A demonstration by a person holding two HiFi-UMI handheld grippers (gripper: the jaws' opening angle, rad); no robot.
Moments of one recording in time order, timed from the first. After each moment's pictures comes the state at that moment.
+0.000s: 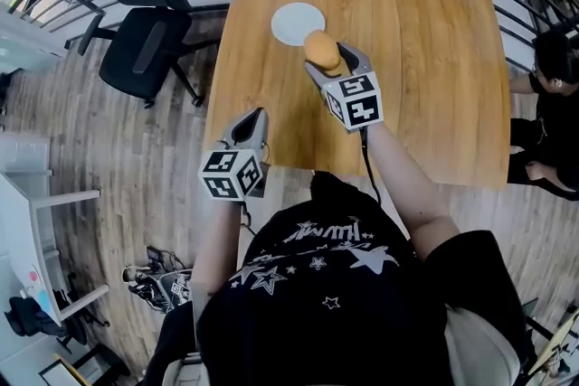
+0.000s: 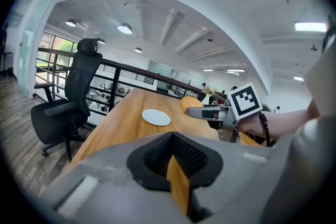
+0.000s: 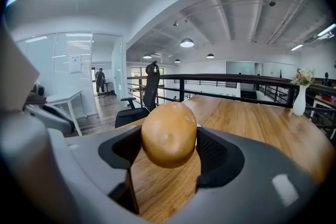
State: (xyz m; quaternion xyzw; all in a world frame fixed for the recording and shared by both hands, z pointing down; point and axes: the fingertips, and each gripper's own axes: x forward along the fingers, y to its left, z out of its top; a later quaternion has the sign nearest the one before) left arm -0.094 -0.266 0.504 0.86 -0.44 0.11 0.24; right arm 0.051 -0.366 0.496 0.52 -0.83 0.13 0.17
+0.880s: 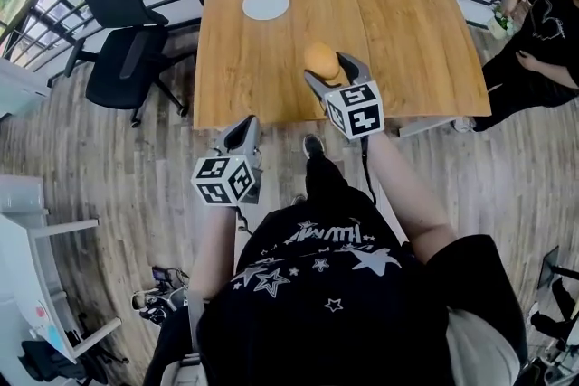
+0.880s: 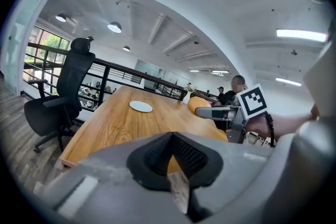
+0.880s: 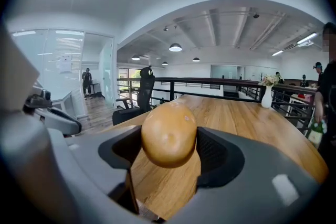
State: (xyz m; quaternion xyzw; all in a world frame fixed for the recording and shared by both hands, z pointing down) left arm -0.120 -0.124 0.500 0.89 -0.38 0.10 0.24; right arm 0.055 -0.183 0.474 0.59 -0.78 0.13 0.16
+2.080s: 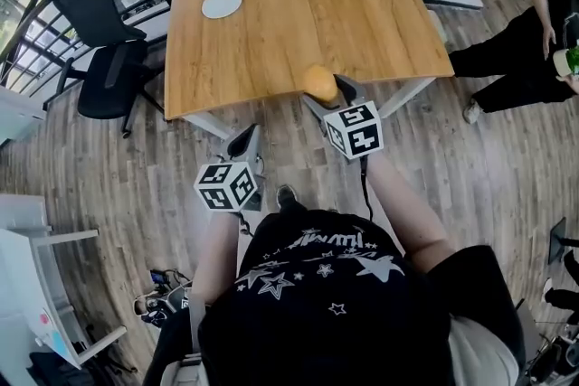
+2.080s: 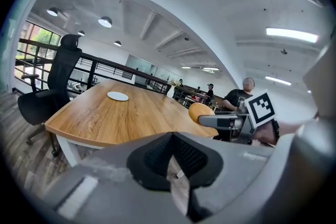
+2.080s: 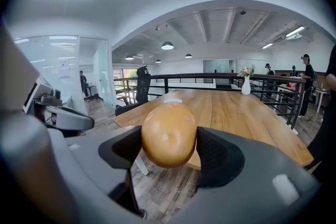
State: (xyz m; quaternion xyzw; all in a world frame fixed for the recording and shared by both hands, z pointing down) left arm -0.028 0.019 0.487 0.91 -0.33 0.11 0.24; right arm 0.134 0.000 0.477 0.61 -0.76 0.17 0.15
